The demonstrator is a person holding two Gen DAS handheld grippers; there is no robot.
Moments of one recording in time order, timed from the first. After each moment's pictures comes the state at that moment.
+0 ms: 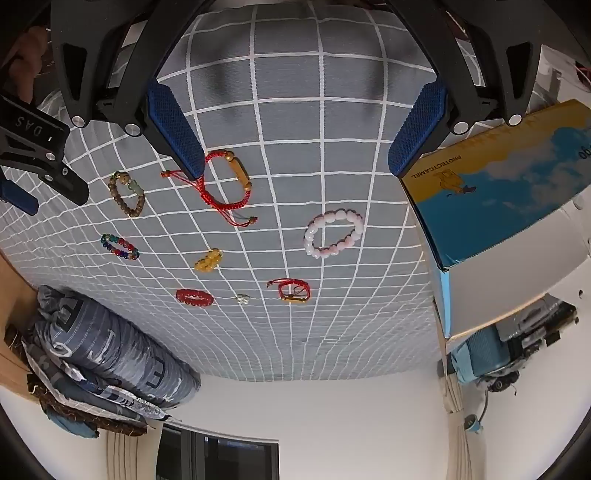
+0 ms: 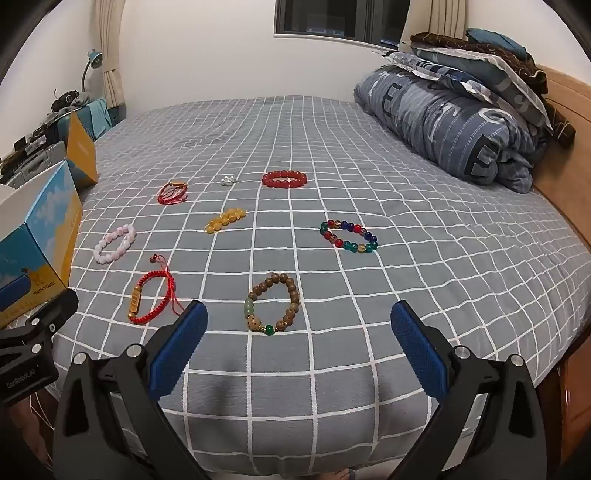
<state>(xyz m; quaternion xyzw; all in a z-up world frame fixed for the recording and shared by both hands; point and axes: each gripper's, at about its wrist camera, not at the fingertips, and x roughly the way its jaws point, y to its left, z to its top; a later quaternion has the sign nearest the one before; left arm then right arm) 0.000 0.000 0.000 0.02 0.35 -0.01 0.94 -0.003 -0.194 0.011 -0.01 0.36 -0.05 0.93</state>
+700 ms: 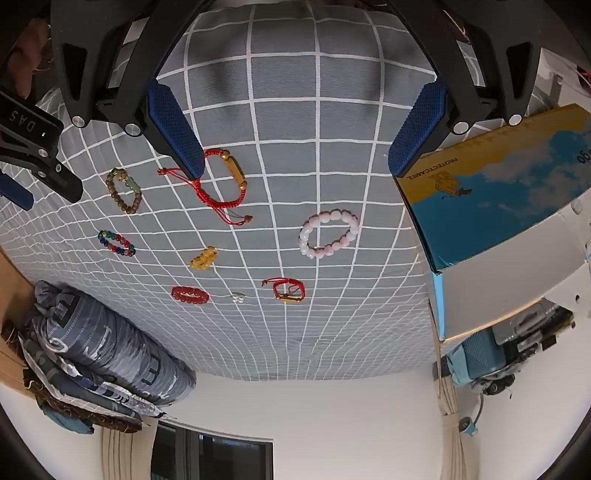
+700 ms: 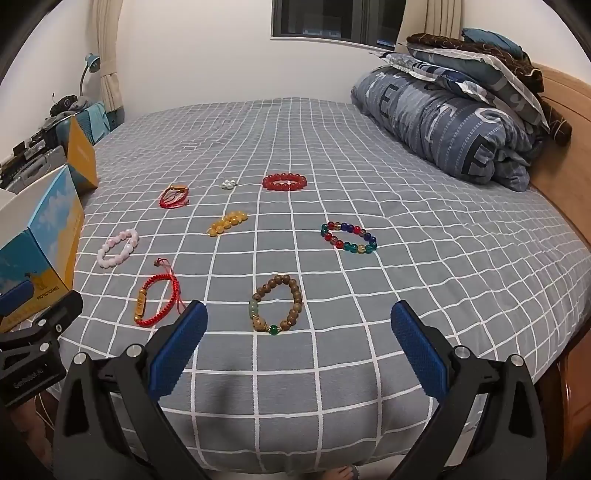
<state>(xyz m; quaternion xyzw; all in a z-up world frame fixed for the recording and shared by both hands) 0.000 0.005 0.002 0.01 0.35 0.00 0.94 -0.007 -0.191 0.015 0.00 0.35 -0.05 0.93</state>
